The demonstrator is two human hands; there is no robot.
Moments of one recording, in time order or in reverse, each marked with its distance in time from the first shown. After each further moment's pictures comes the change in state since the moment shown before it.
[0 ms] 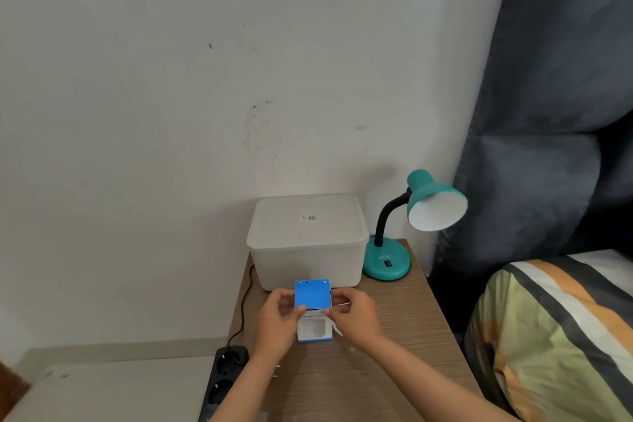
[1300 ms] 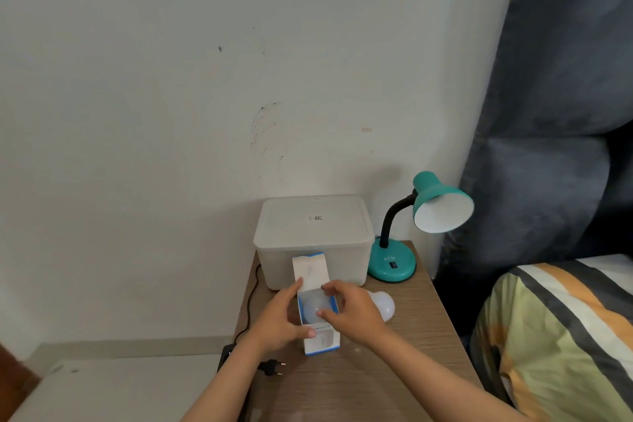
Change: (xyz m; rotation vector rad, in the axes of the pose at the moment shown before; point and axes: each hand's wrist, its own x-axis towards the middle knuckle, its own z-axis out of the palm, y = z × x) left_hand 0.015 0.001 -0.030 0.206 -0.469 0.062; right_hand -0.002 -0.018 -0.008 -0.257 -0.102 -0.247
